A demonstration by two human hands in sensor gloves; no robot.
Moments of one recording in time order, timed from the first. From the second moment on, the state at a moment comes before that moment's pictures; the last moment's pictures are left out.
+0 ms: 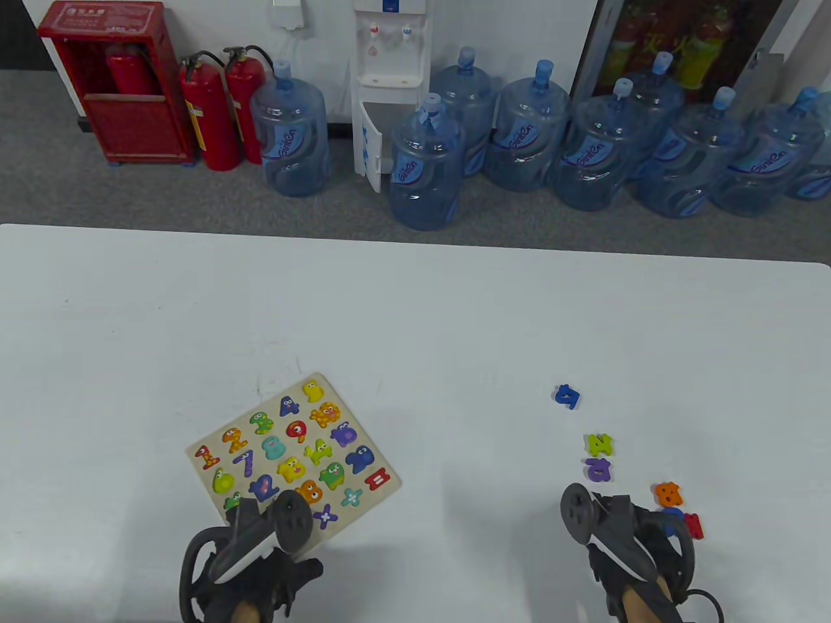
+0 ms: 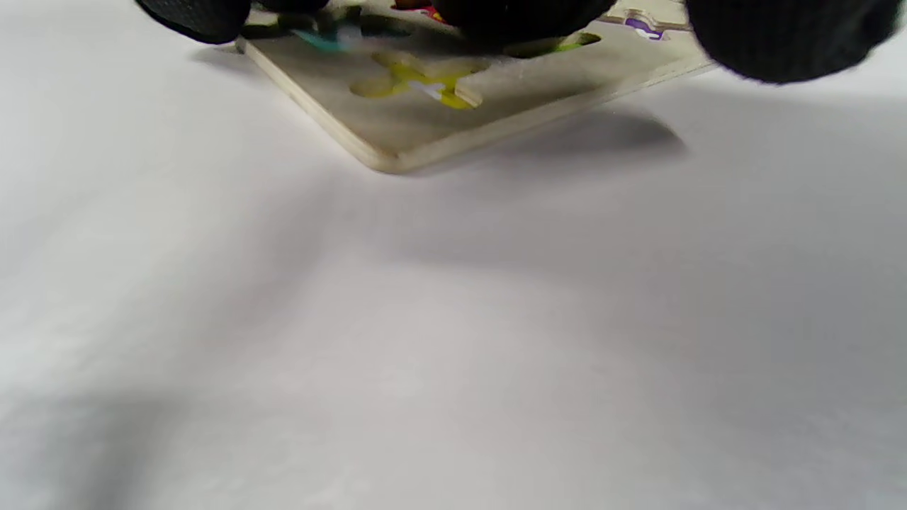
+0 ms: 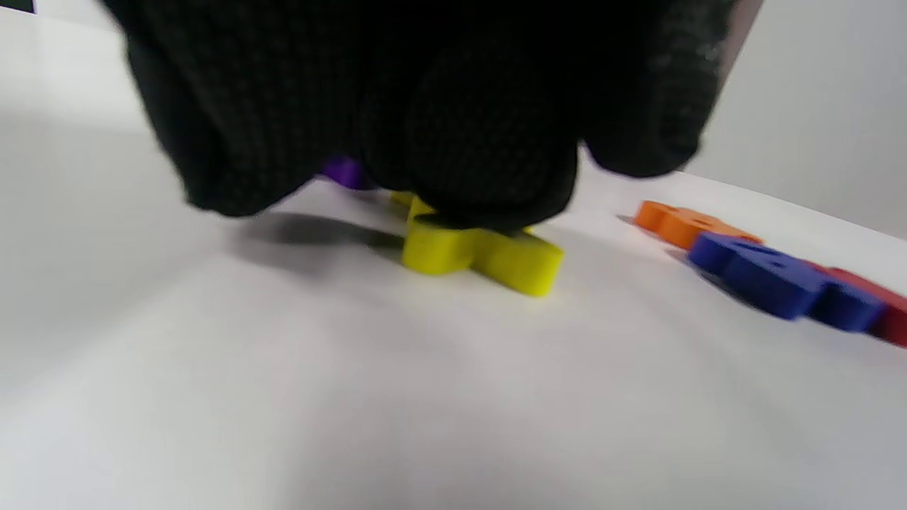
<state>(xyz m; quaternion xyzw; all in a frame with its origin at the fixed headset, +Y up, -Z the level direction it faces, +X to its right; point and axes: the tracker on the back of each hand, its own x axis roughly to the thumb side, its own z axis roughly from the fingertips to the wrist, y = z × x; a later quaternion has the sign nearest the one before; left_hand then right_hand) -0.178 -0.740 -0.195 -0.27 -0.01 0.01 0.96 0.235 -0.738 -0.236 0.02 -0.04 -0.99 0.11</state>
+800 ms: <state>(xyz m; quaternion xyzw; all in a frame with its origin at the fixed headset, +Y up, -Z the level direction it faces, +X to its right) -0.041 -0.733 -0.180 -0.24 -0.20 -0.08 0.94 0.225 -0.730 -0.224 -0.07 -0.07 -0.99 0.06</state>
